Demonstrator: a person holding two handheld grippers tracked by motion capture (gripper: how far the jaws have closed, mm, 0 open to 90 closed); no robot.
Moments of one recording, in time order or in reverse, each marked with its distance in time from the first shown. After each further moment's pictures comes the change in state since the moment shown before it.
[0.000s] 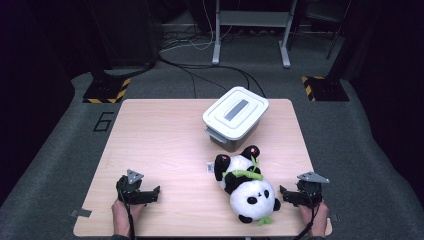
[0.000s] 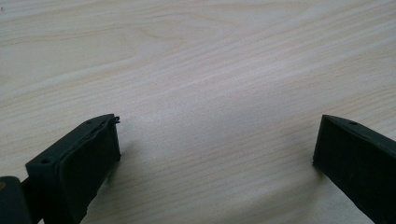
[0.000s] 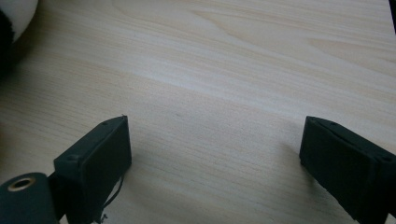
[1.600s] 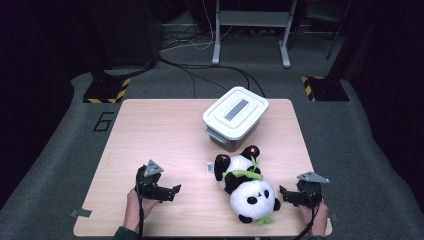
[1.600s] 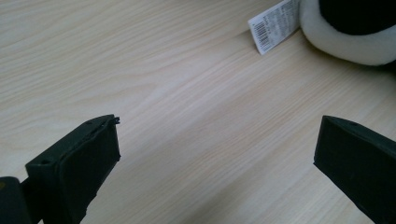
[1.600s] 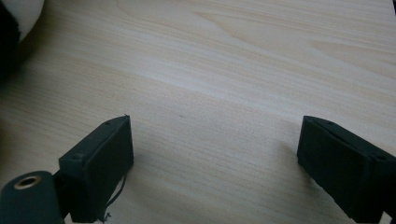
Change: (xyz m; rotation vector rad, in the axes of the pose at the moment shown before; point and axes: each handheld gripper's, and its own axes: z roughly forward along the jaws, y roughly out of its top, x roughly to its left) left arm -0.056 0.057 -0.022 -0.021 -0.286 0.165; right arm 0.000 0.000 0.000 -0.005 0.012 -0.006
